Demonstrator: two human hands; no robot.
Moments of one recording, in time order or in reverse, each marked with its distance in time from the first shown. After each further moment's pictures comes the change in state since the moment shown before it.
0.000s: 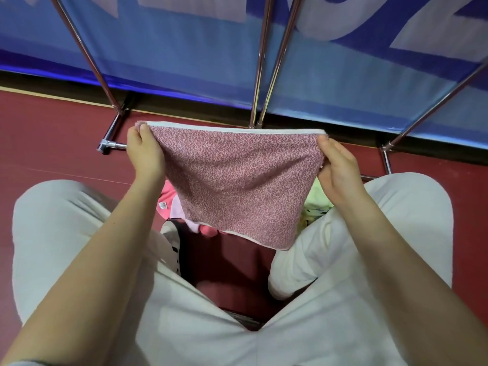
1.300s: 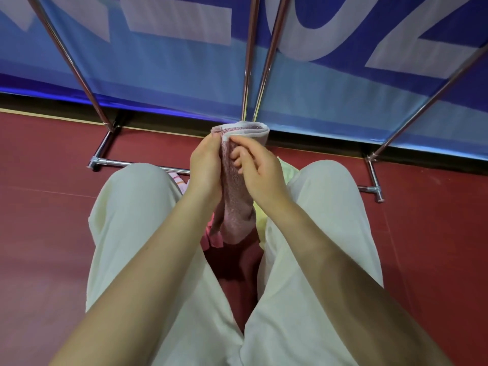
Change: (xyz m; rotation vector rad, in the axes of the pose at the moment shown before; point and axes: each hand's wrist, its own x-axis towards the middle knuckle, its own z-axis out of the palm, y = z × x) left_hand -0.109 0.072 0.054 -0.476 -0.536 -0.295; right_hand -0.026 0.015 0.094 -0.709 -0.171 -0.500
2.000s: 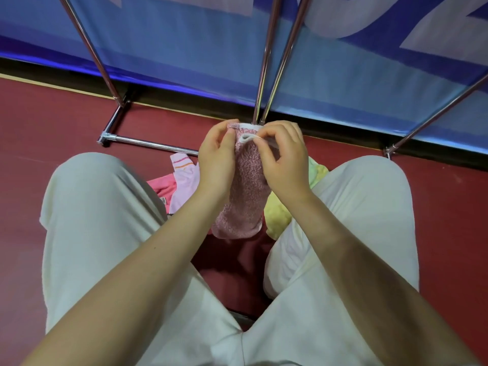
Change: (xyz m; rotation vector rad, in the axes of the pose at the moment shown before) left_hand -0.002 -0.016 -0.014 0.216 0.117 0.186; right_hand 0.006 0.021 -0.001 -0.292 0.145 -0.246
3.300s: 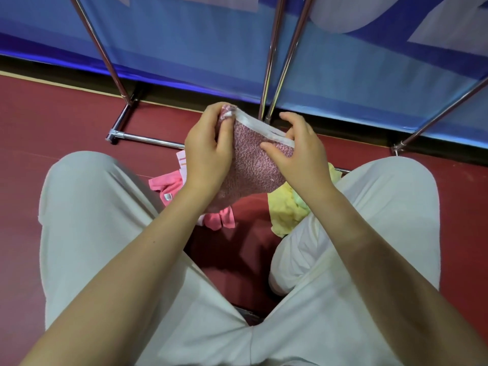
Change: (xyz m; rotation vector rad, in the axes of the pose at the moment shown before) left_hand 0.001 0.002 -0.028 0.460 0.040 0.657; right_hand -0.002 0.006 -0.026 -0.140 -0.216 0.189
